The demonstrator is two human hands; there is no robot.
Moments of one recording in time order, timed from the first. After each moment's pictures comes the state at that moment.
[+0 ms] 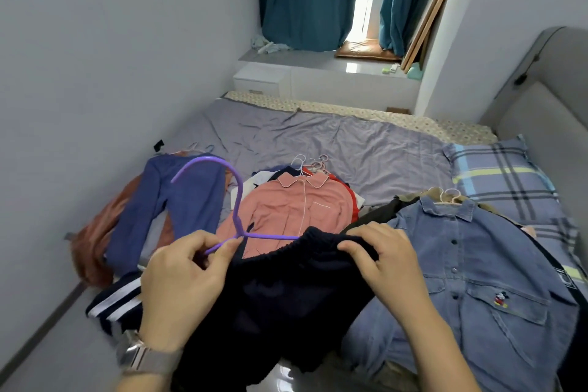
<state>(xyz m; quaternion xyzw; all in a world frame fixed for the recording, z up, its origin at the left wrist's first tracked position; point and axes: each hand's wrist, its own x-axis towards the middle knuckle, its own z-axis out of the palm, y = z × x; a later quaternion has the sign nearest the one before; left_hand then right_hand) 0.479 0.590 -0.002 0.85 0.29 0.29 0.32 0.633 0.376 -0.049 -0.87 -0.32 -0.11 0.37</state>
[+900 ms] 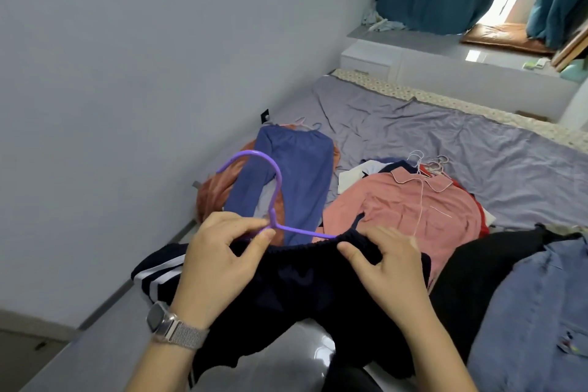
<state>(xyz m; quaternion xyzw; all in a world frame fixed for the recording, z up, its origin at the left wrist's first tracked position) 0.339 0.815 -0.015 0.86 0.30 0.29 0.28 0.500 0.652 -0.059 -0.84 -0.39 -0.01 0.39</state>
